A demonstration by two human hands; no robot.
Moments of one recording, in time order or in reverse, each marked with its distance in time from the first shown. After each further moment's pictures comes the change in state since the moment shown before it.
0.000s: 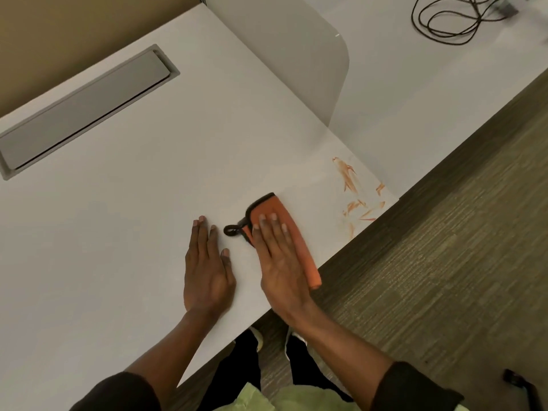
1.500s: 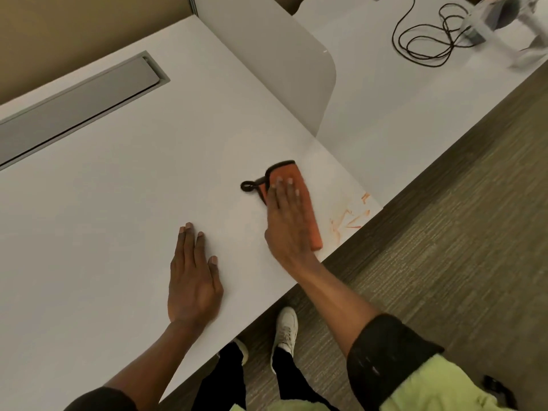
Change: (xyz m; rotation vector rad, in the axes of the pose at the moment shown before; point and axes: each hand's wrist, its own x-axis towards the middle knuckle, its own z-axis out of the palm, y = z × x) left_hand -0.001 0.003 -0.003 -0.004 -0.012 0.001; right_hand 0.081 0.036 -0.041 -0.212 -0.010 0.193
